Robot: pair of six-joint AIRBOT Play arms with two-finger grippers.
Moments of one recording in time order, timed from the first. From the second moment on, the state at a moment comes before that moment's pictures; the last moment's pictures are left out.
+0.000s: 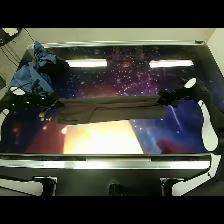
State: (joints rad) left arm 0.22 -1.66 1.31 0.91 -1.11 -1.39; right arm -0.18 -1.80 1.52 -1.12 1.06 1.71
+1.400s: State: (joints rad) left arm -0.12 -1.52 1.34 0.90 -1.13 -1.42; right arm -0.21 -1.72 1.53 -0.83 1.24 1.45
